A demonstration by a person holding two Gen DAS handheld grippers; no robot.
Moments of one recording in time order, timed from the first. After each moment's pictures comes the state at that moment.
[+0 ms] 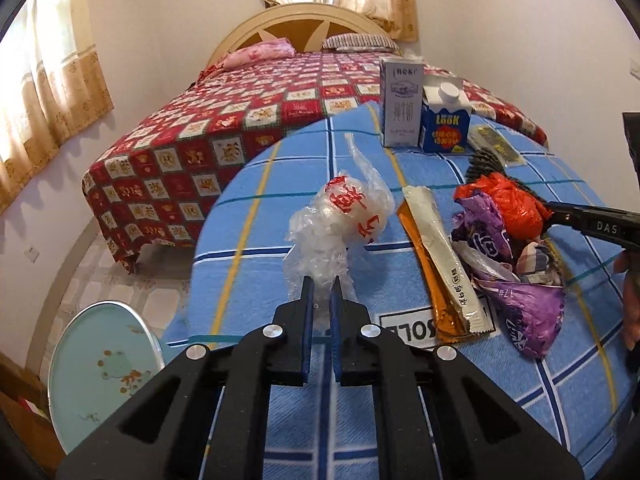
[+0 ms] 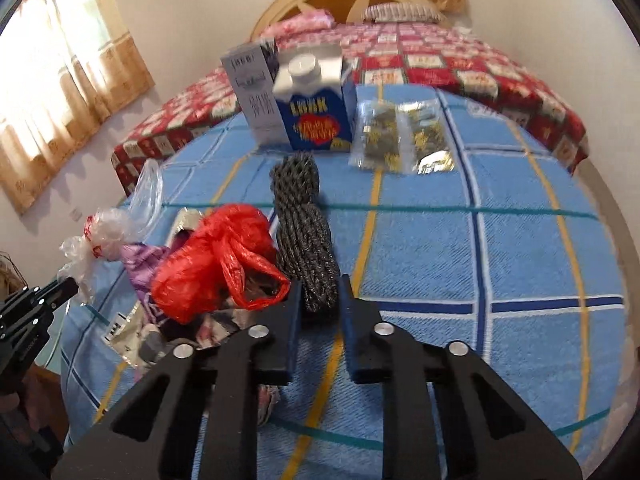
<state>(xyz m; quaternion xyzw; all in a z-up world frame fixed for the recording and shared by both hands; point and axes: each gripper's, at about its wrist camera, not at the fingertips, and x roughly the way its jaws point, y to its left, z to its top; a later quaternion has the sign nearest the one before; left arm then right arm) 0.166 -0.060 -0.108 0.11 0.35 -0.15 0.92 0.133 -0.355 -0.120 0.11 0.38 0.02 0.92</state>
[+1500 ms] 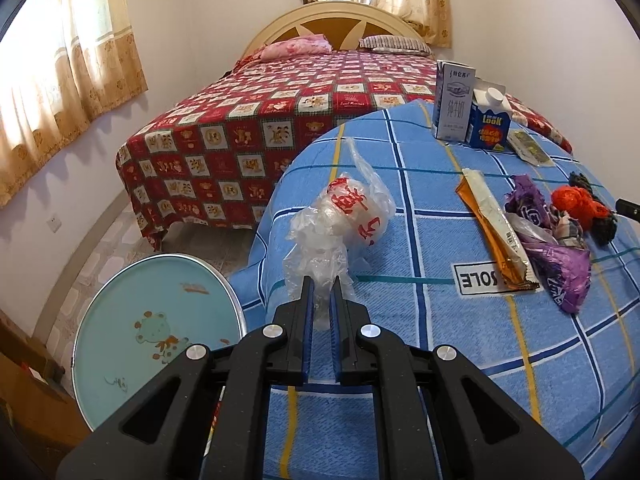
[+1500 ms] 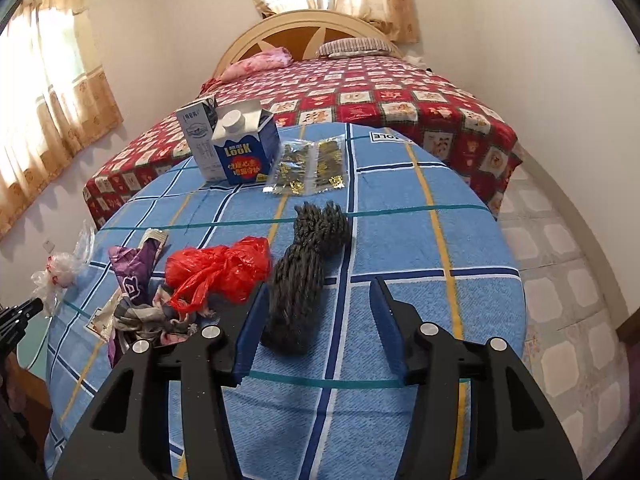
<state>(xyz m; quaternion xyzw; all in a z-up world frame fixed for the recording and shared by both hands) 0.149 0.004 -0.113 0.09 0.36 -0.09 0.92 0.070 -0.403 -0.108 0.11 0.34 -0.06 0.93</state>
